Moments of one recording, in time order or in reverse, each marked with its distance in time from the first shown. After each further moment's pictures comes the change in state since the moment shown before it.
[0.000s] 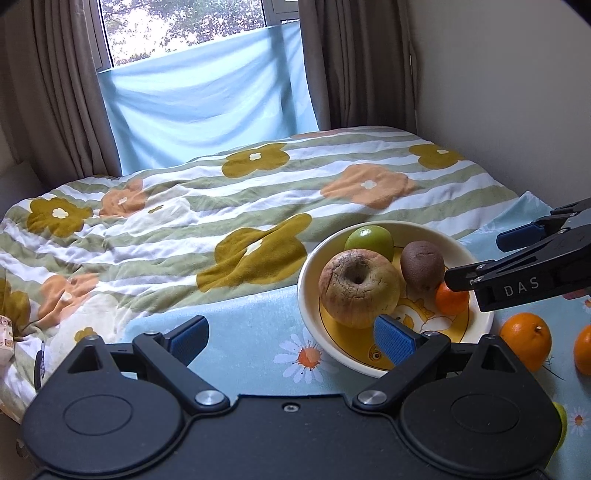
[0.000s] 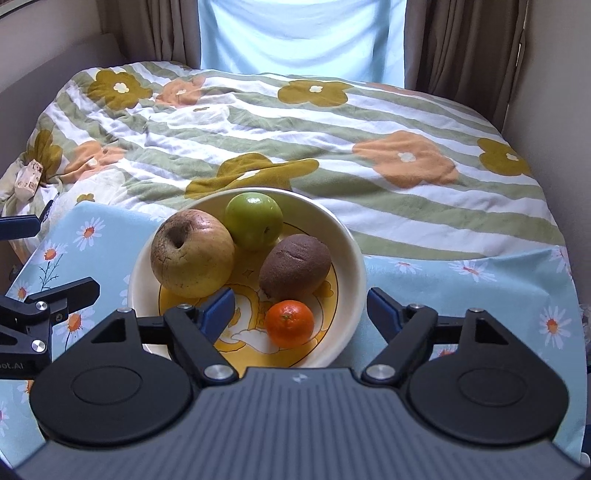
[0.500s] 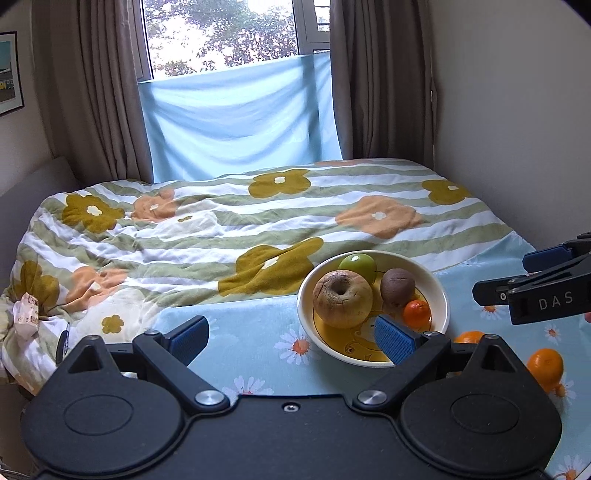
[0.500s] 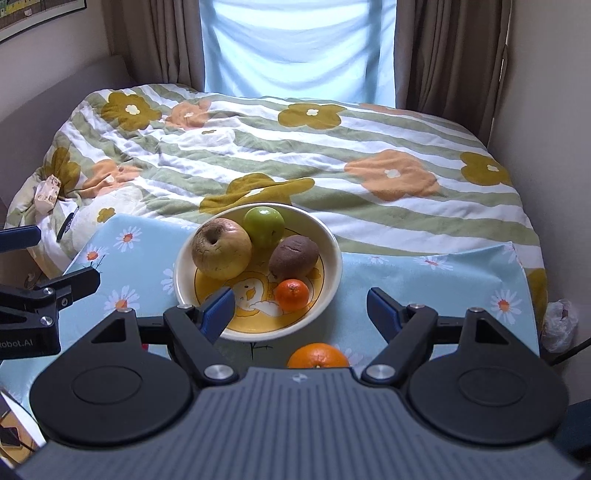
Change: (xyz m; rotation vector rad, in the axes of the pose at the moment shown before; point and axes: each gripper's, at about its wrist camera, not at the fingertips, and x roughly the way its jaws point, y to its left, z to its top) left arm -0.097 -0.020 -0.005 -0.103 -0.068 0.069; right arm -0.106 -0.005 -0.017 0.006 -0.056 0.005
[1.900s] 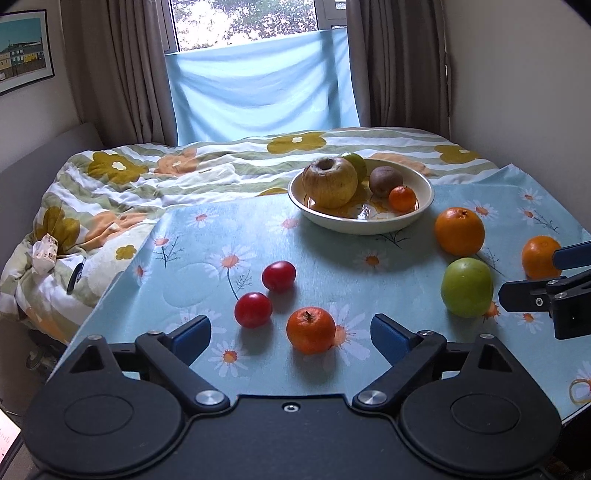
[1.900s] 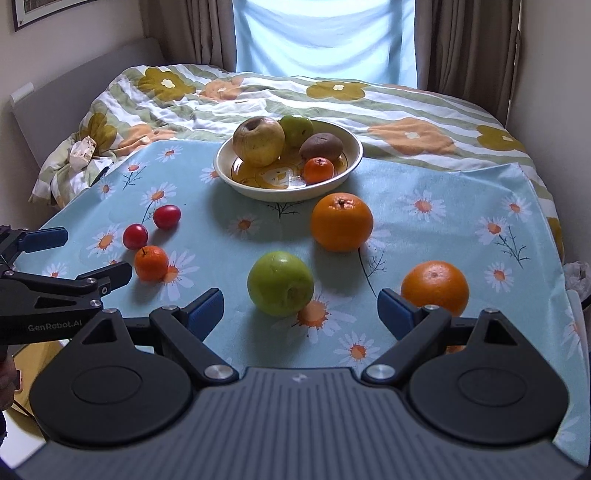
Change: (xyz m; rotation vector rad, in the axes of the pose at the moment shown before) left arm -0.017 -0.046 -0.135 -0.038 0.059 0.081; right arm -0.033 0.005 -0.146 -0.027 0.009 0.086
